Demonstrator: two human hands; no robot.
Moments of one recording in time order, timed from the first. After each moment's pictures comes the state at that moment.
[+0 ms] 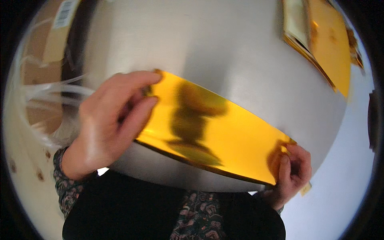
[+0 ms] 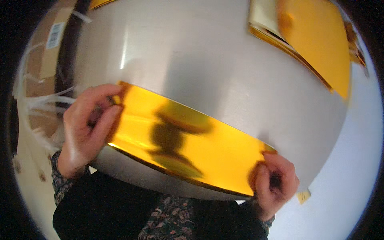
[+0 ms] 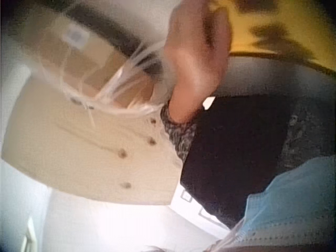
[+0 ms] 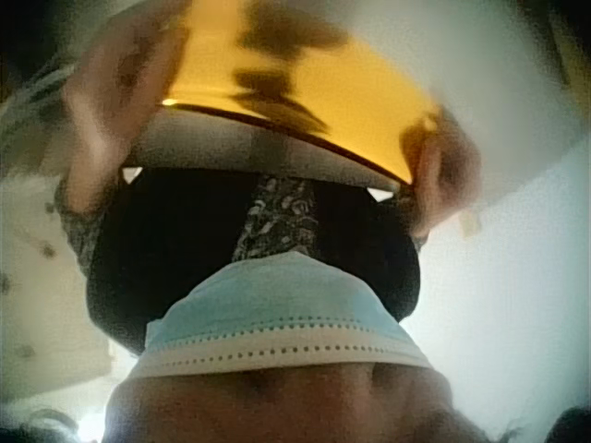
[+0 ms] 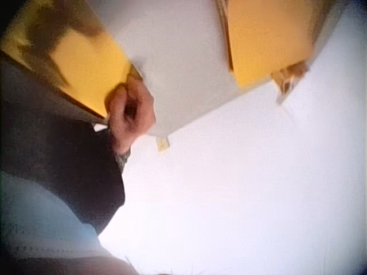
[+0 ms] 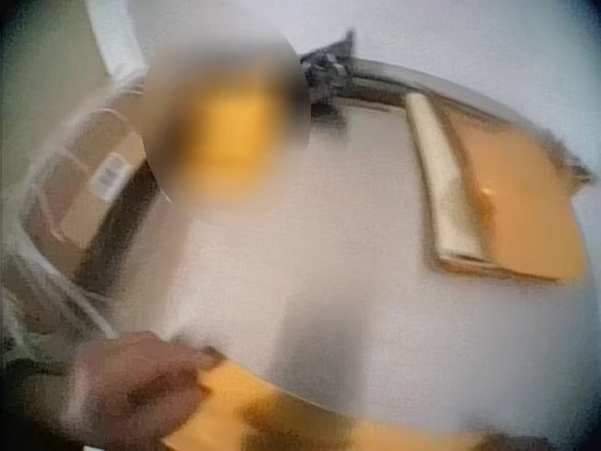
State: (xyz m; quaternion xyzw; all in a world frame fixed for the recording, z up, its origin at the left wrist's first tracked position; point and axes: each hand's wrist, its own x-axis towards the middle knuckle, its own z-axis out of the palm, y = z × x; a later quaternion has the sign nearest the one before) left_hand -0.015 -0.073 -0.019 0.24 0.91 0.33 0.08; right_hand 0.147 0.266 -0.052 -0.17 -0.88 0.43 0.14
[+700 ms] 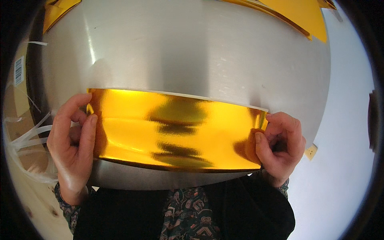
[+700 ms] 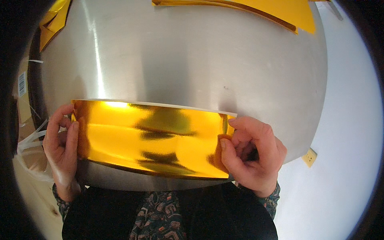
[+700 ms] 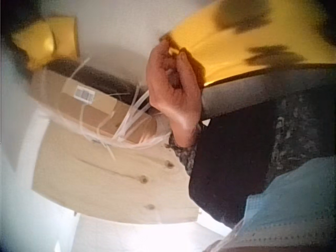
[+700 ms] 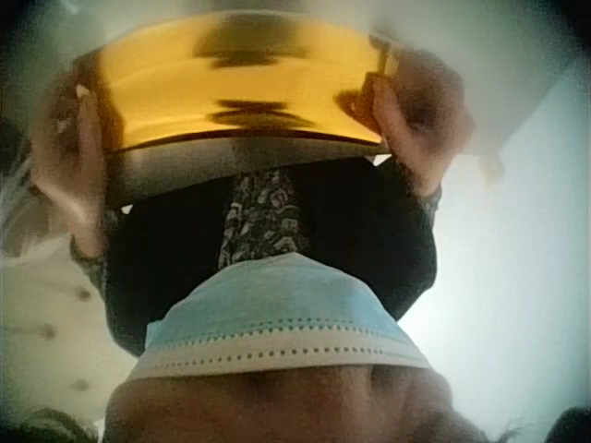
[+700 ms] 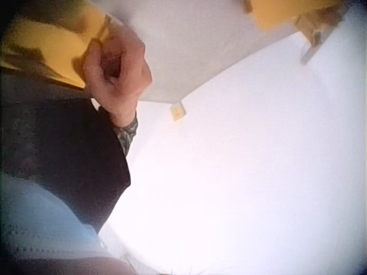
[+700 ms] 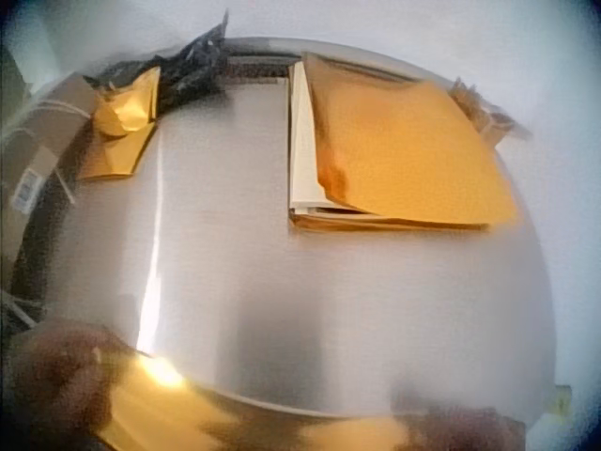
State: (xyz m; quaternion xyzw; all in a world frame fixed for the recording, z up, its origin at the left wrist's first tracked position) left_hand -0.023 -0.054 -0.028 0.22 0.92 0.32 0.12; right_hand 0.124 0.299 -0.031 -0.09 -0.90 0.42 0.05
